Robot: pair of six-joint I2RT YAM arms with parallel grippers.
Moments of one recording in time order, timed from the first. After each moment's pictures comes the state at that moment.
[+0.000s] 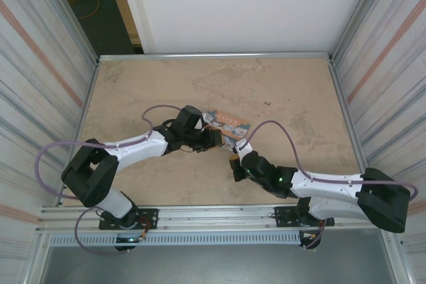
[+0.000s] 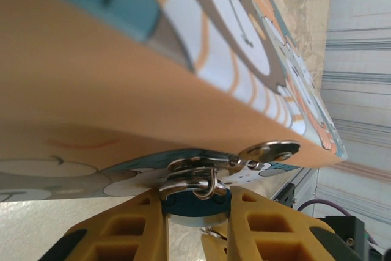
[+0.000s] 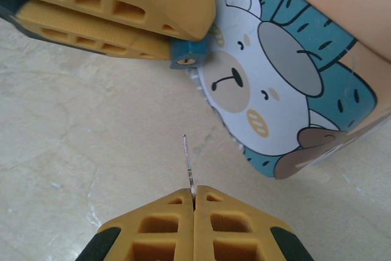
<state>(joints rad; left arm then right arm) -0.73 1.53 0.85 -0.09 0.45 -0.96 1.09 1.10 0.34 0.14 0.34 0.41</state>
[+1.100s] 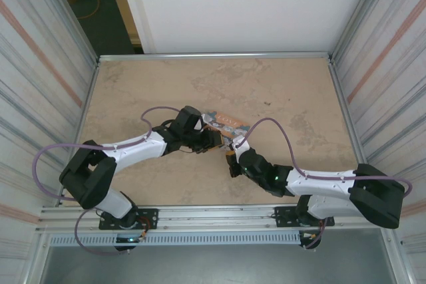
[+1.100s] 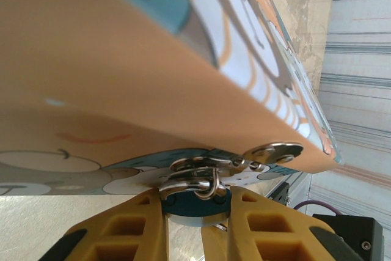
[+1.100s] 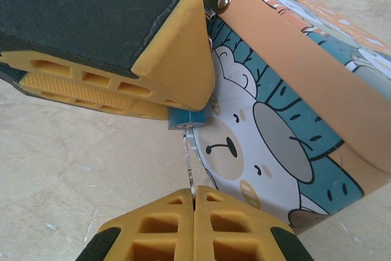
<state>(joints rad) -0.73 1.51 0.84 -0.11 0.45 -0.99 1.09 1.17 0.37 0.25 0.37 0.35</state>
